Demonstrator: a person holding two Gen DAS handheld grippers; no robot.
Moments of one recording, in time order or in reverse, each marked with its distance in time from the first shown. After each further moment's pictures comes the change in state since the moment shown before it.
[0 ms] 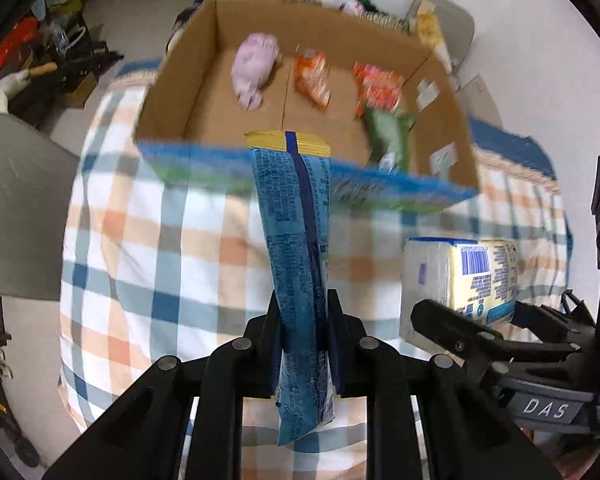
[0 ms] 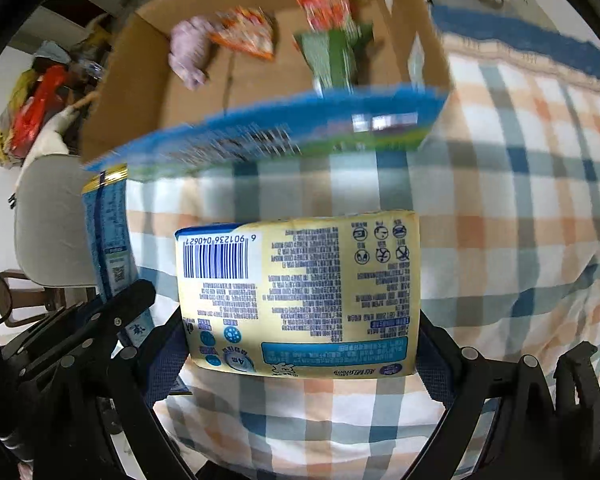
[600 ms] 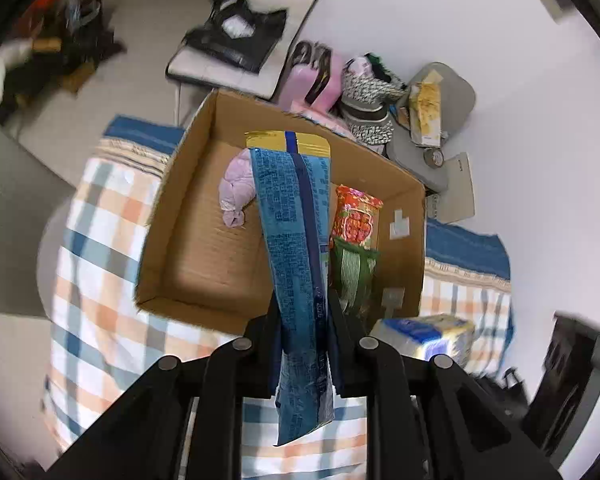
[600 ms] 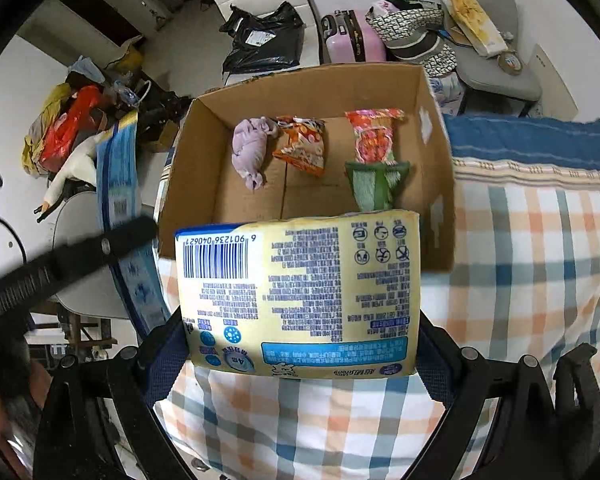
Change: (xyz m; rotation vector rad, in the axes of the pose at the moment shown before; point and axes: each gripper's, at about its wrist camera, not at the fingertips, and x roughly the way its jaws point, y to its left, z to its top) left arm -0.029 0.022 0.140 -0.212 -0.039 -0.163; right arm -0.093 0.046 0.080 -0.075 -0.134 0.042
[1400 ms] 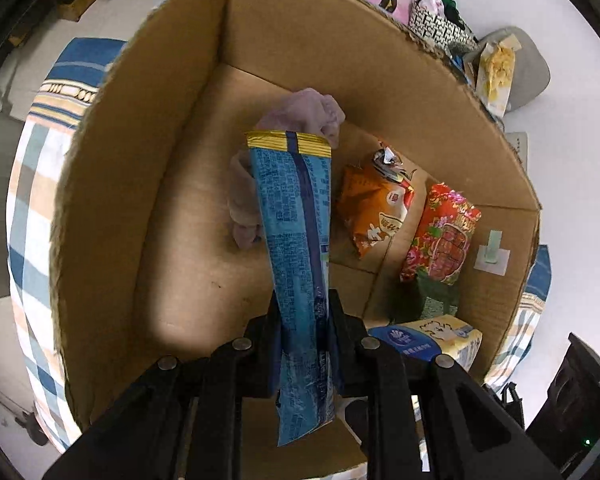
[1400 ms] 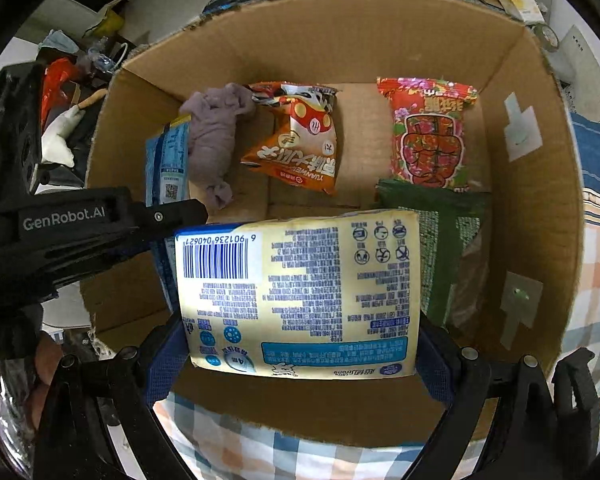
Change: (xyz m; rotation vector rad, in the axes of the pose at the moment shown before) left arm 0.150 0.044 0.068 -0.101 0.290 0.073; right arm 0.152 -0.005 0.090 0.013 0.198 -0.018
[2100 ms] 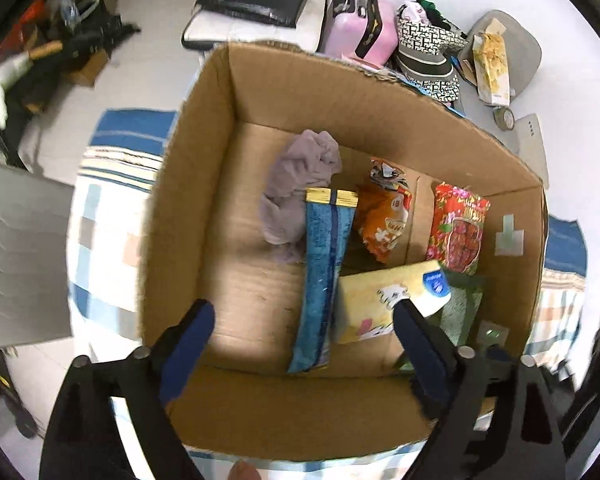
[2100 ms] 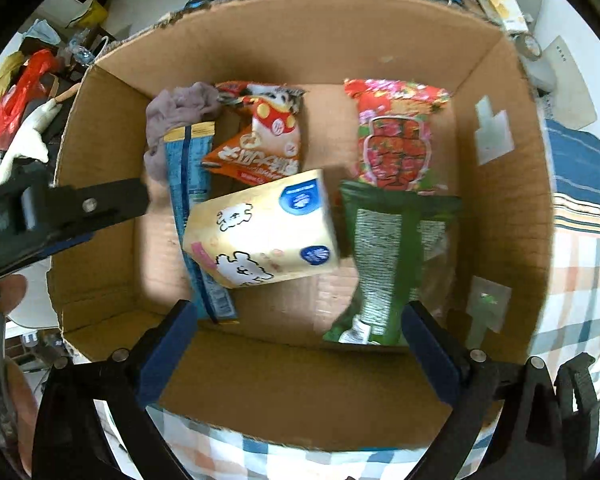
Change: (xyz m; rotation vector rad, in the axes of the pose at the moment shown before) left arm -0.039 -0.015 -0.027 0.155 -0.158 0.192; right arm -0.003 -0.004 -0.008 -0.008 -0.013 -0.118
